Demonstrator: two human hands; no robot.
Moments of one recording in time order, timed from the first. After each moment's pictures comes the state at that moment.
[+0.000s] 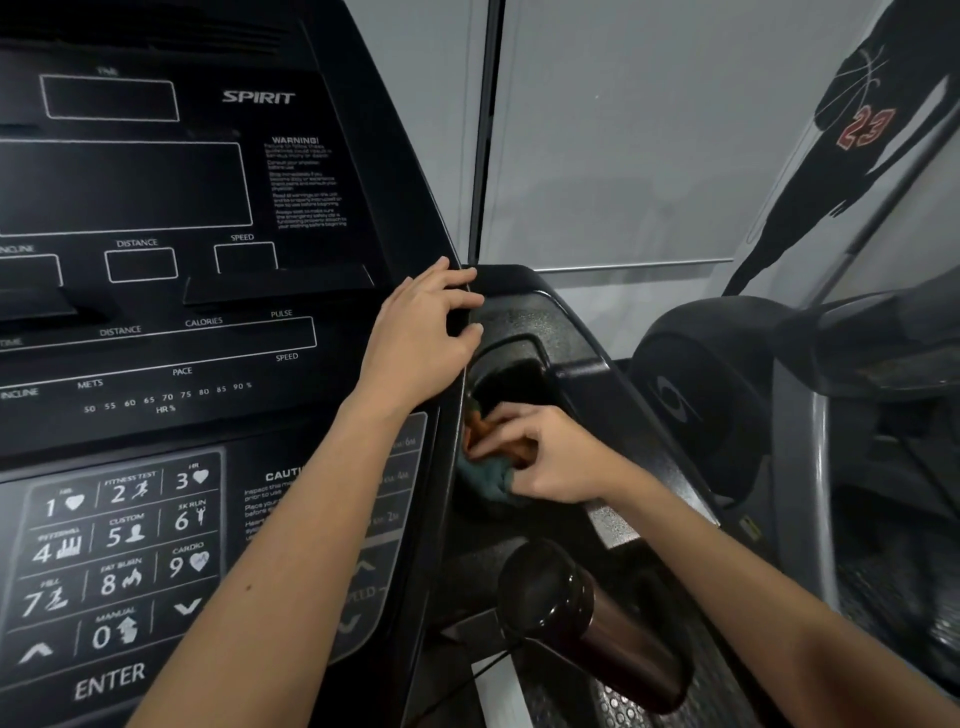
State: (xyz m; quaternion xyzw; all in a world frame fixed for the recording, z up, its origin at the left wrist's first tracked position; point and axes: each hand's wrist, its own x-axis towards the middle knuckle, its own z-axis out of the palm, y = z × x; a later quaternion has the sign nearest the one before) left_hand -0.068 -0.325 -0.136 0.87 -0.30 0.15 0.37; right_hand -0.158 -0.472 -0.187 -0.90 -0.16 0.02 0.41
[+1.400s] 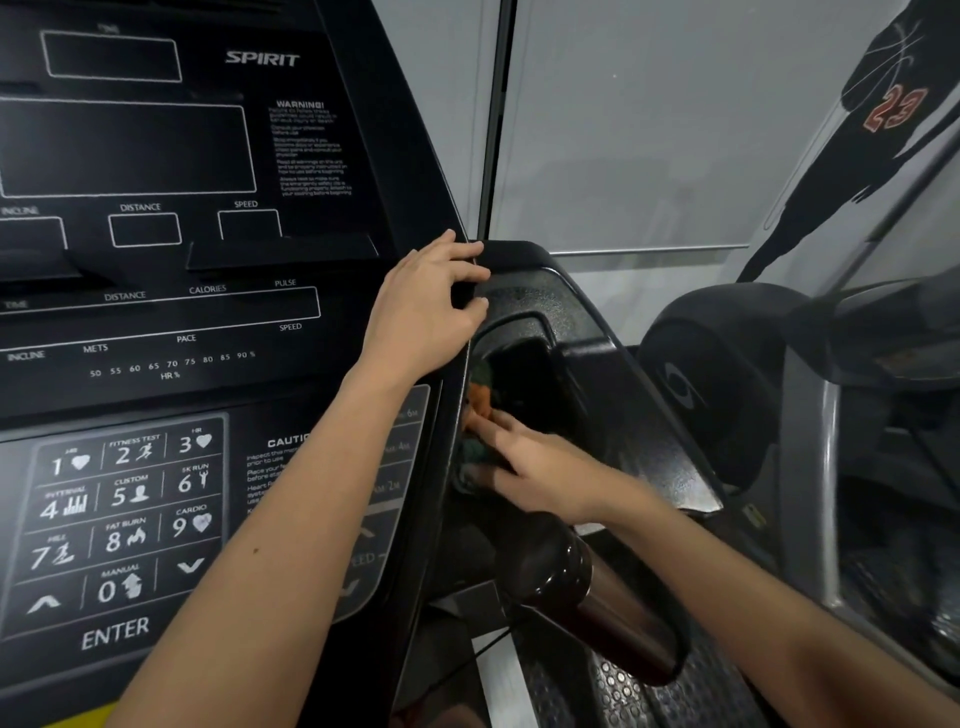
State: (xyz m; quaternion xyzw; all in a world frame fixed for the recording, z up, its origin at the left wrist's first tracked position) left_hand -0.073 -0.325 -0.134 0.87 -0.29 0.16 0.37; right_hand -0.182 -0.447 -0.181 -0.96 -0.12 0.14 0.19
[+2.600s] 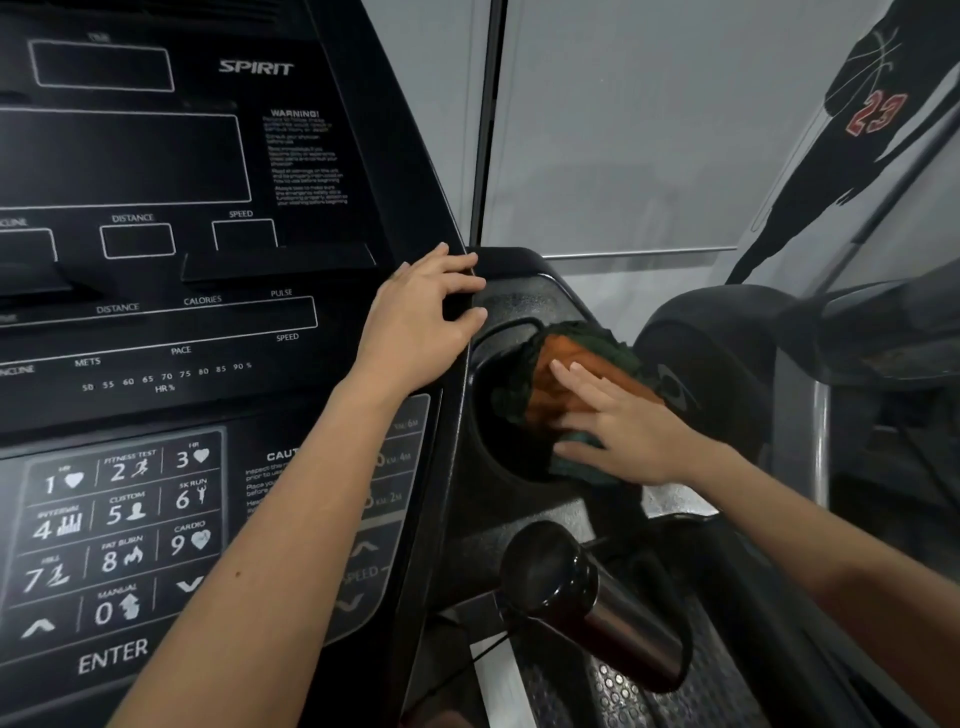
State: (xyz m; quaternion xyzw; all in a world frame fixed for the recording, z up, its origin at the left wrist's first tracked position) left_hand -0.073 -0.319 -0.135 0.86 -0.30 0.14 0.38; right_hand -0.170 -0.535 -0.185 -0.99 -0.11 0.09 0.00
